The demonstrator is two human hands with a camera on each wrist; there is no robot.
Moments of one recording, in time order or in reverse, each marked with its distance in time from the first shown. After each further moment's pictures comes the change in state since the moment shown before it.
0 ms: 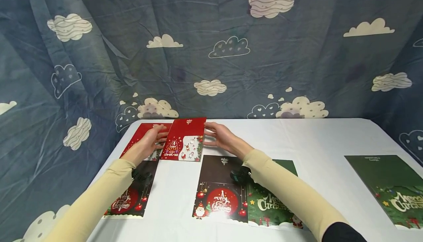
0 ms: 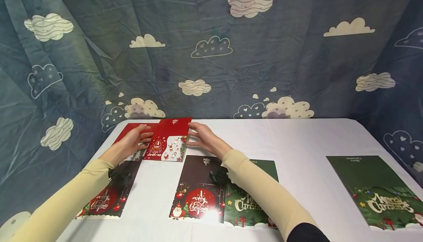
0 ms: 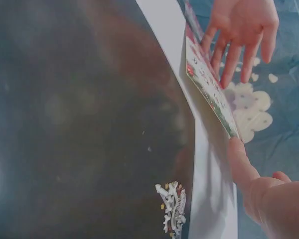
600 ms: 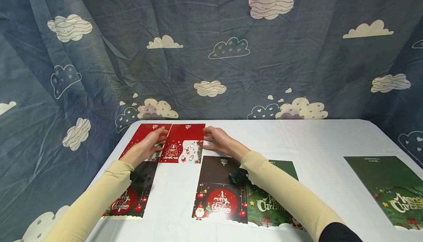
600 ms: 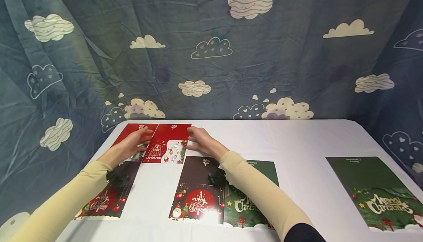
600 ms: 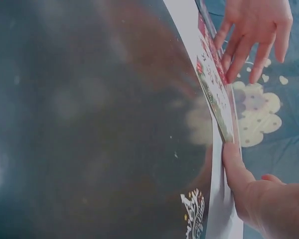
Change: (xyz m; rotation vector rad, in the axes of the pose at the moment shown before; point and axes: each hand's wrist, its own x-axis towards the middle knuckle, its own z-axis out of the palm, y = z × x) left_hand 0.001 -0.002 0.002 0.080 -0.002 -0.020; right_hand 0.006 0.010 0.004 -0.100 0.071 0.033
